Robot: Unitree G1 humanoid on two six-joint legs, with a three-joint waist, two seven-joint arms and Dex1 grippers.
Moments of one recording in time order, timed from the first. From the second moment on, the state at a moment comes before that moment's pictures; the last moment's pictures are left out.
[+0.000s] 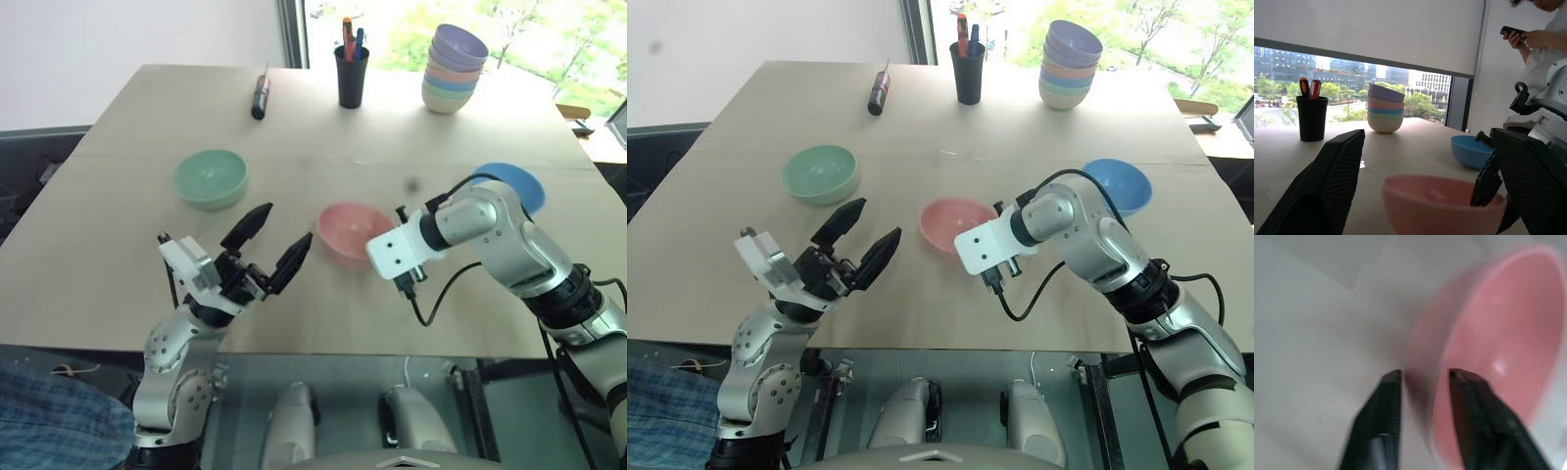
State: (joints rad) left arm 0.07 0.30 0.12 -0.43 -0.59 -0.01 -0.72; right arm -0.81 -0.61 0.54 -0.19 -0.35 0.24 1.36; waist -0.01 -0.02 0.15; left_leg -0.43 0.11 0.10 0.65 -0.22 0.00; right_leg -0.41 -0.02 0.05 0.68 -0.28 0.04
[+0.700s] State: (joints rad) left arm 0.04 0.30 0.10 -0.42 -0.59 0.02 -0.73; right arm -0.68 -0.73 0.34 -0.29 -0.26 0.52 1.27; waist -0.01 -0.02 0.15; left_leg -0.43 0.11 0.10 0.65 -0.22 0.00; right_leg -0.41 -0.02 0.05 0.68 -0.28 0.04
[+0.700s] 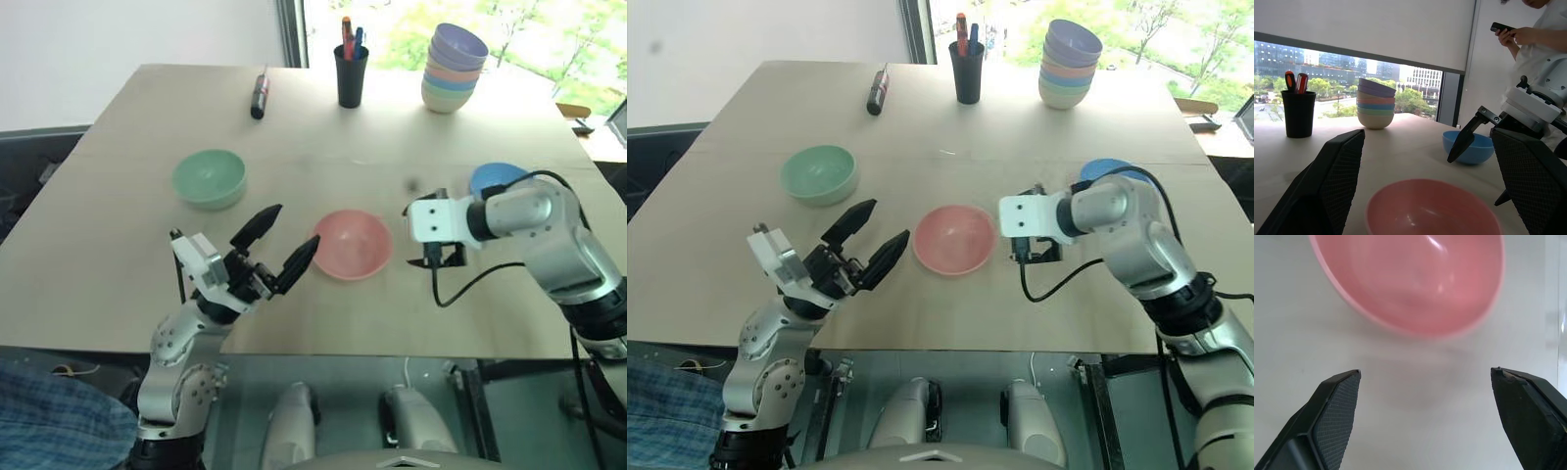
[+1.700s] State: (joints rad) left arm -0.37 0.73 0.08 -0.13 -0.05 0.48 -0.40; right arm -0.24 -0.58 -0.39 -0.59 0.65 0.68 1.00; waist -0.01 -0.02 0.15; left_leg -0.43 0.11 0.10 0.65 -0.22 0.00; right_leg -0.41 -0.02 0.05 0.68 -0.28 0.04
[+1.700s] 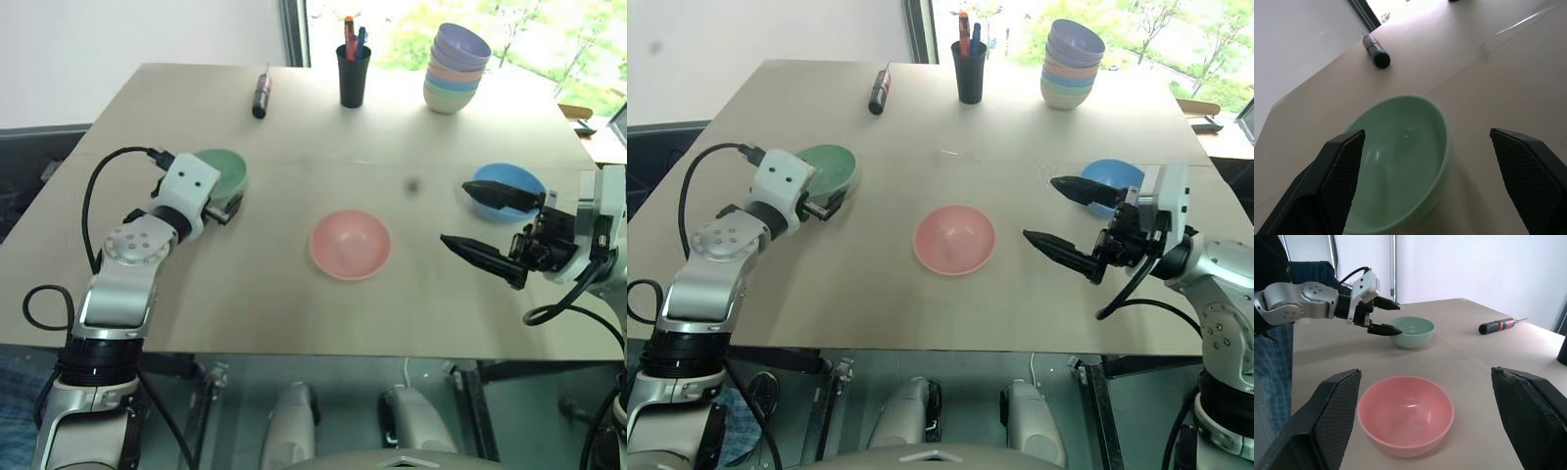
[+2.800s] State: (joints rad) left arm -0.77 0.70 -0.16 0.67 0.17 -0.03 -0.64; right arm -0.20 -0.65 -0.31 -0.57 0.69 0.54 0.89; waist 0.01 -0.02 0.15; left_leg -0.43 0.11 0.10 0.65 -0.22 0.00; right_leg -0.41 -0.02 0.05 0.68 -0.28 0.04
